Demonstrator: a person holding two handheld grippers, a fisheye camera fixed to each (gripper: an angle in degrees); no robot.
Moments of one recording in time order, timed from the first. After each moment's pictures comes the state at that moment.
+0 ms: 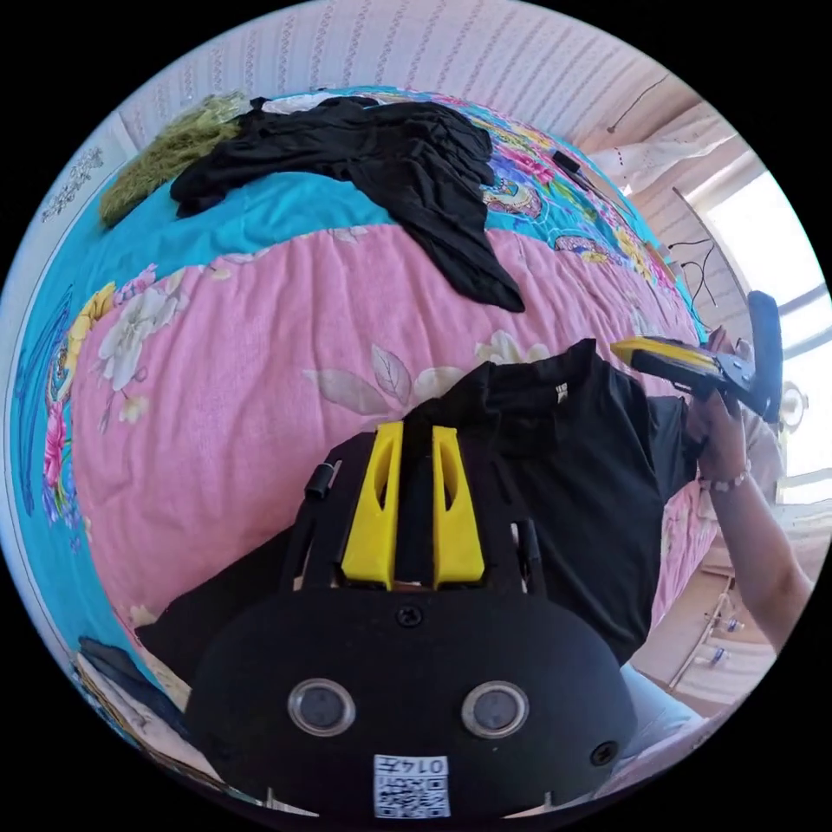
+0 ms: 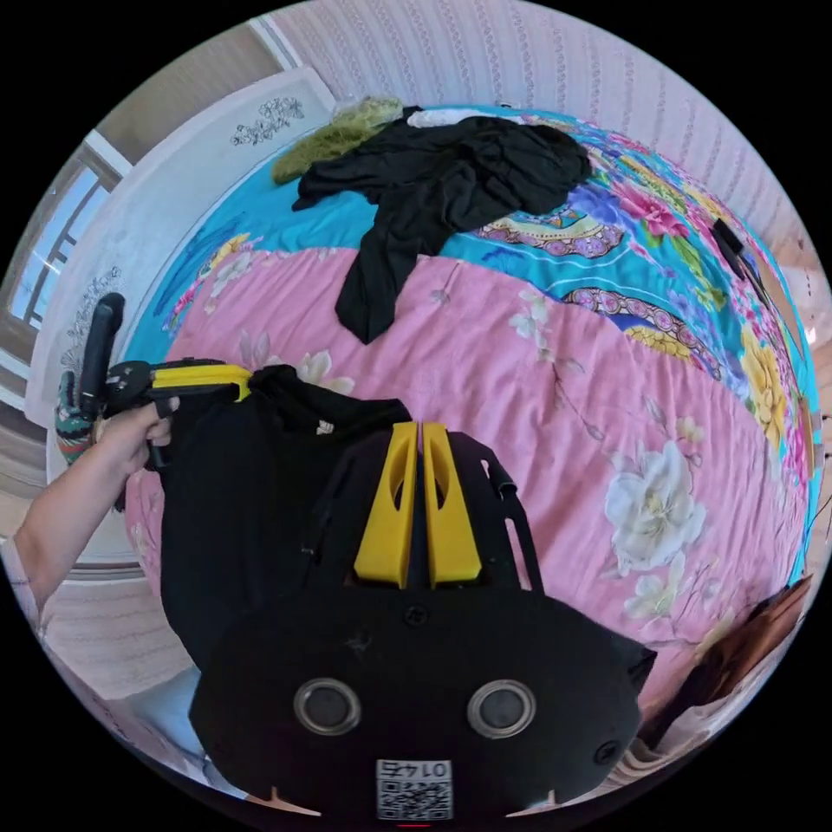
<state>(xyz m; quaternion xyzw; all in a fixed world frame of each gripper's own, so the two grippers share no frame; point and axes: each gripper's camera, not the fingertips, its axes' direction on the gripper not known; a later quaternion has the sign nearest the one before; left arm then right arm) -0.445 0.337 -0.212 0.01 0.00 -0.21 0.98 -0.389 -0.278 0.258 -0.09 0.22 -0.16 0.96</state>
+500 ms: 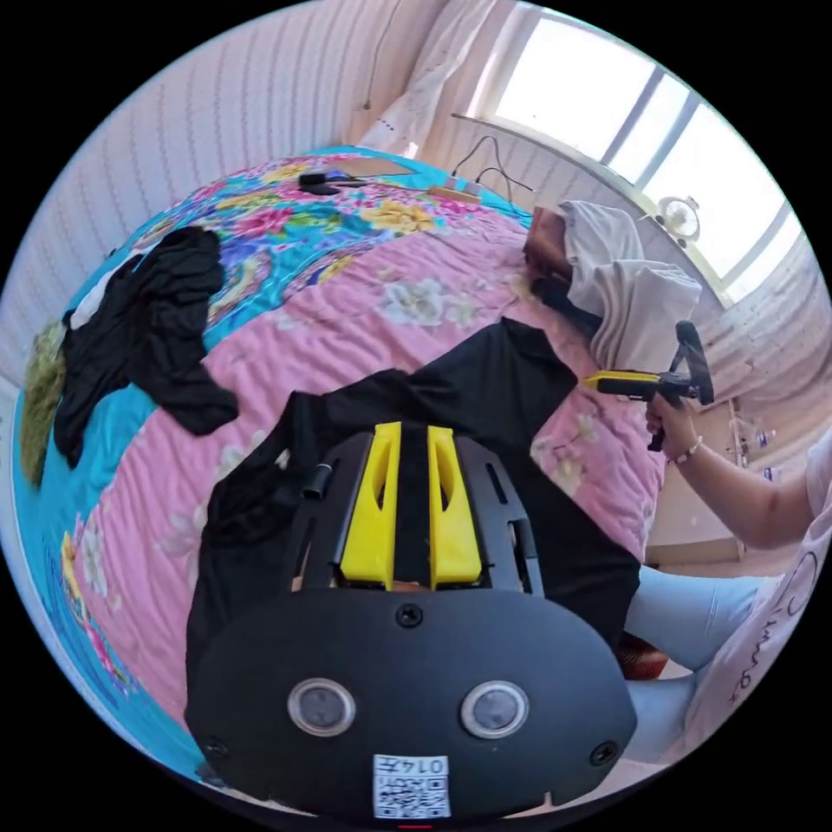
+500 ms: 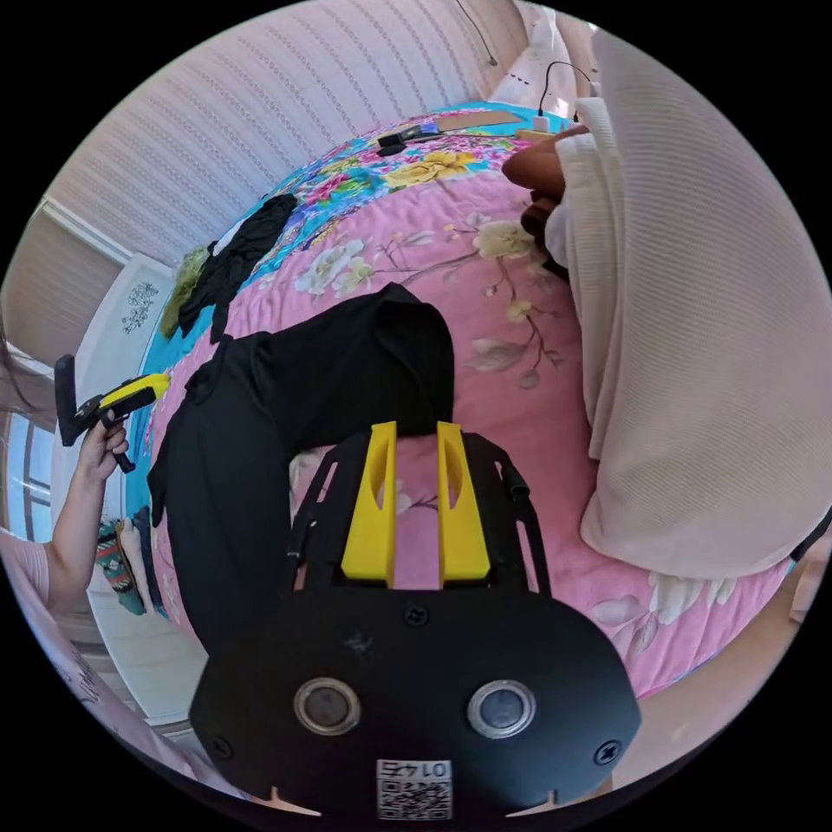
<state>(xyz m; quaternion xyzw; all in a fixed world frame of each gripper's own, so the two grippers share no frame) -0.158 0.138 -0.195 0.07 0.10 0.10 0.99 -0.192 0.004 -0.036 0.05 0.29 0.12 0.95</state>
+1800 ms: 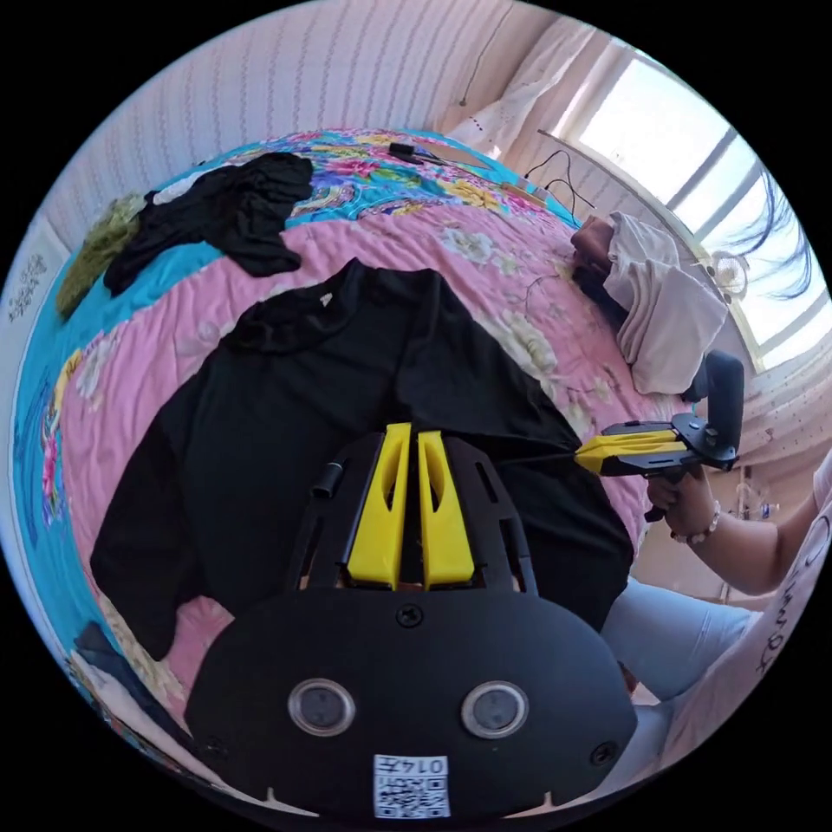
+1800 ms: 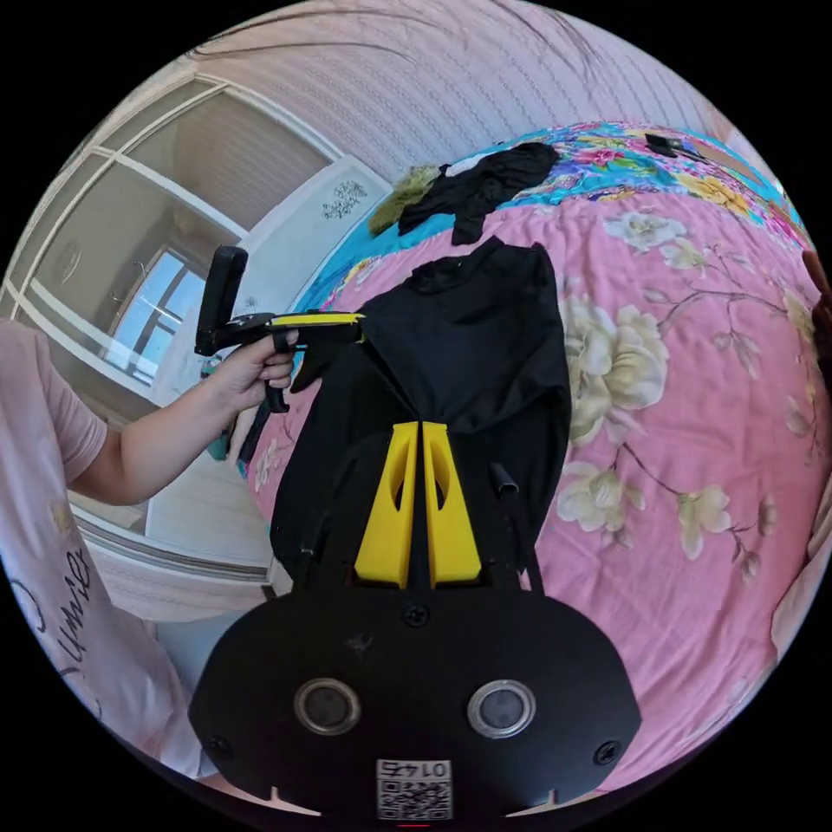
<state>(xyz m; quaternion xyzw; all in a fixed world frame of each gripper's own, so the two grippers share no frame) -0.230 0.345 -0.187 0.05 0.07 -0.11 0.99 -0.264 0.111 0.077 -0.09 0.07 -0.11 0.99</state>
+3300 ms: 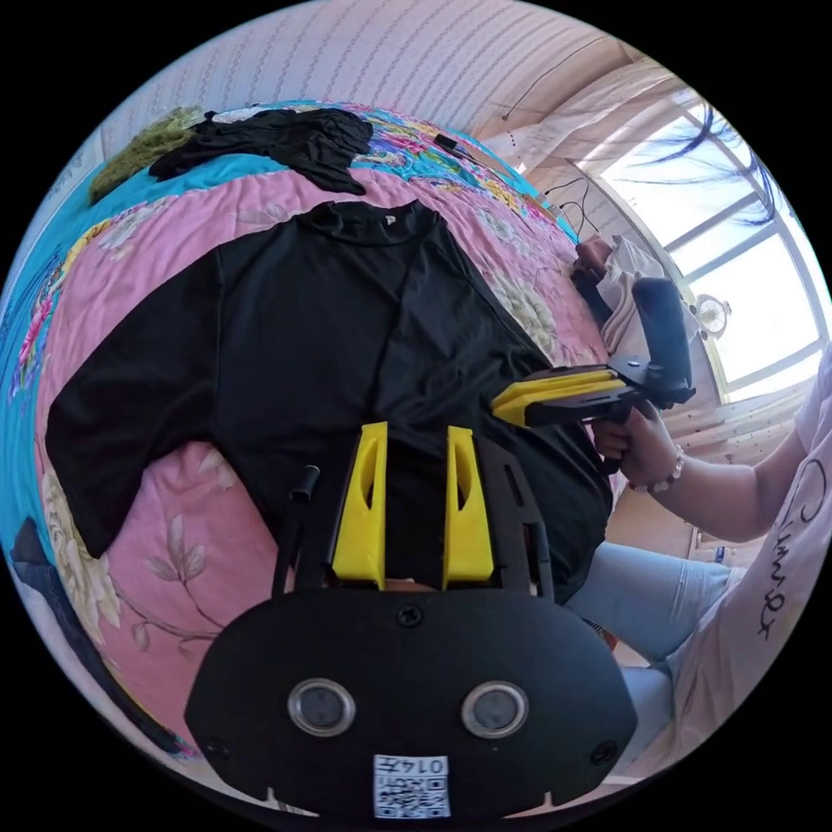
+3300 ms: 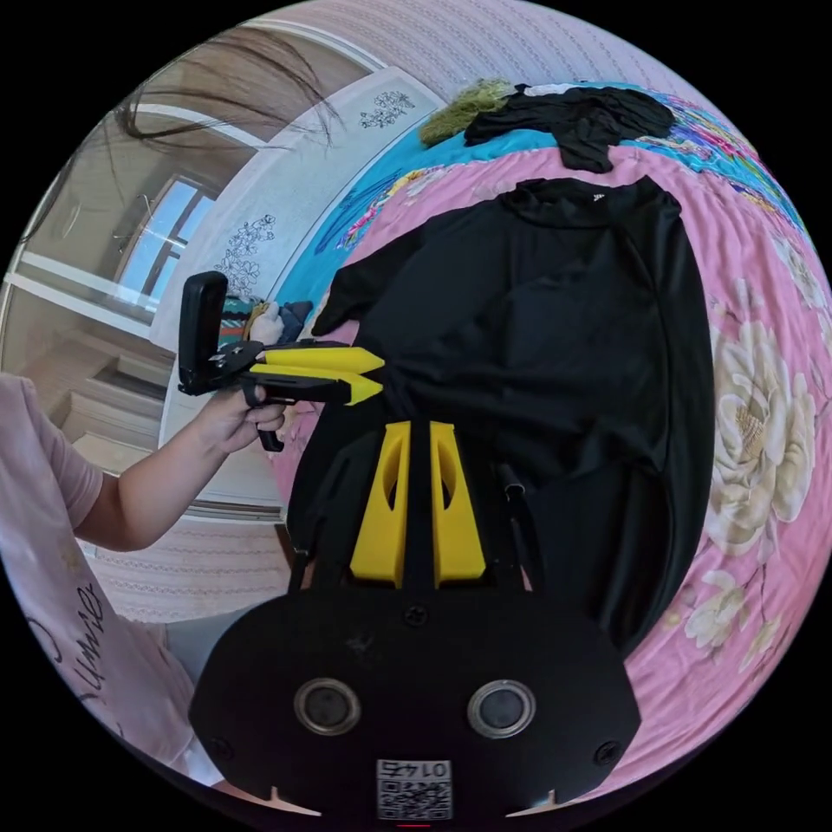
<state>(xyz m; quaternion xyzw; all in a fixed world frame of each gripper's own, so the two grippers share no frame) -0.337 0.515 -0.223 0.05 0.12 -0.14 0.98 -0.373 0.043 0.266 -0.19 0.04 -0.13 0.97</state>
